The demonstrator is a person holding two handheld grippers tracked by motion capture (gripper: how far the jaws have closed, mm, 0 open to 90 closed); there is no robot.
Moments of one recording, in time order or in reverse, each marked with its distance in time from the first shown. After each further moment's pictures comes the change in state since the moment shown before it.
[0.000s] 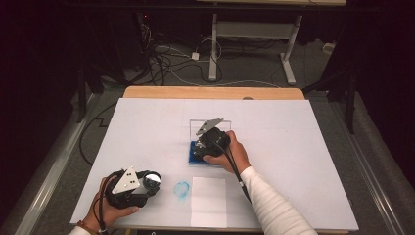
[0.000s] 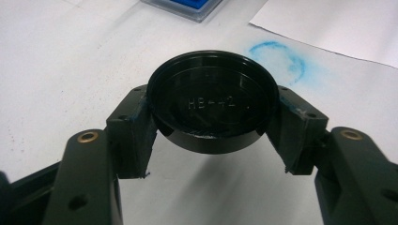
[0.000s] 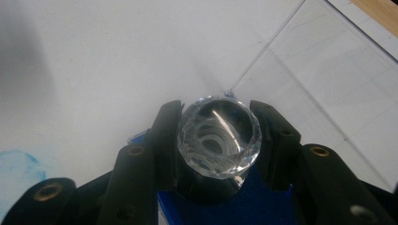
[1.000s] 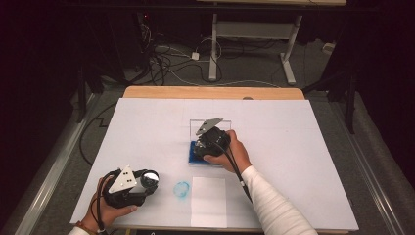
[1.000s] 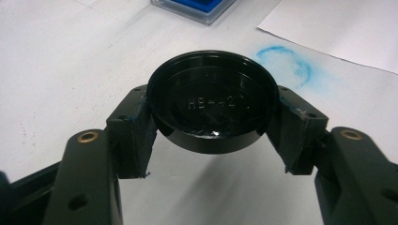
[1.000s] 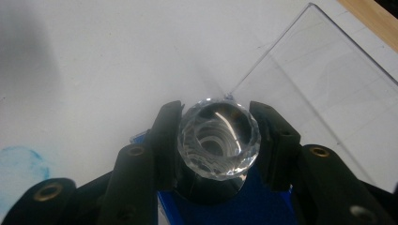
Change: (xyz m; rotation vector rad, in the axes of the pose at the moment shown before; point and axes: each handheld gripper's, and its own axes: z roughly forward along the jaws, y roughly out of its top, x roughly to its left) left arm 0.003 -0.003 -0.004 -0.019 0.012 -0.026; right arm 0.001 0.004 -0.005 0.003 -0.003 -0.030
